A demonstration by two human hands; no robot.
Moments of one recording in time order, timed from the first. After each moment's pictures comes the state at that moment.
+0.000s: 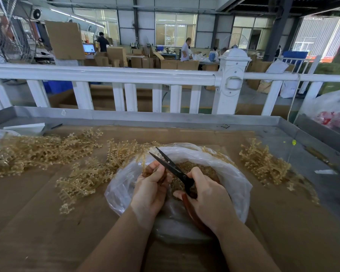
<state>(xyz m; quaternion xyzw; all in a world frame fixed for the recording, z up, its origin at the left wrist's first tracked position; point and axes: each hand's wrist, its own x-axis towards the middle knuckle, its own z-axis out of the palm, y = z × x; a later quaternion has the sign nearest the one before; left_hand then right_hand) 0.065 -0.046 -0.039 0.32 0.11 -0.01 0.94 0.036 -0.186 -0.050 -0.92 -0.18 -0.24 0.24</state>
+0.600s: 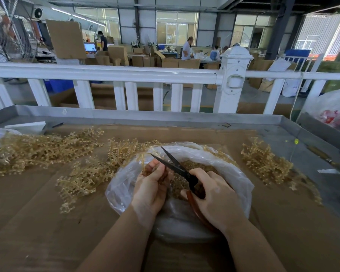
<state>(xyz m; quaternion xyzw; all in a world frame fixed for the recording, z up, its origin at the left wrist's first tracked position) 0.065 -0.046 -0.038 0.33 0.13 0.00 0.94 0.033 -0.198 -0.047 -0.94 -0.16 -0.20 0.23</state>
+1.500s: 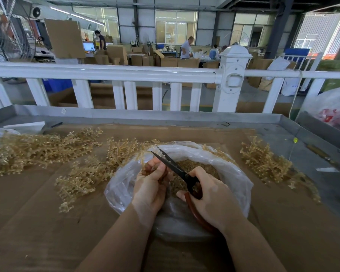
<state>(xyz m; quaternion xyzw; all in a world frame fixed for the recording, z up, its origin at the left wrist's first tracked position) 0.068 -0.047 -0.044 0.36 0.08 0.03 0.93 0.034 -0.196 -0.047 -0.93 -0.18 -0.18 0.26</state>
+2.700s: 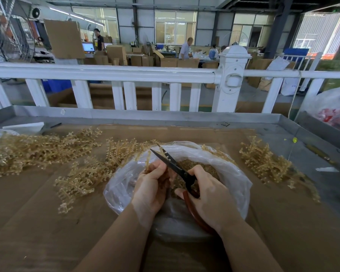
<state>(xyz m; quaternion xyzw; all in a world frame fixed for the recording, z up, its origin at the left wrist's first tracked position) 0.065 -0.046 -0.040 0.38 0.07 -0.04 0.92 0.033 -0.192 -0.046 -0.92 -0.18 -0.21 0.26</state>
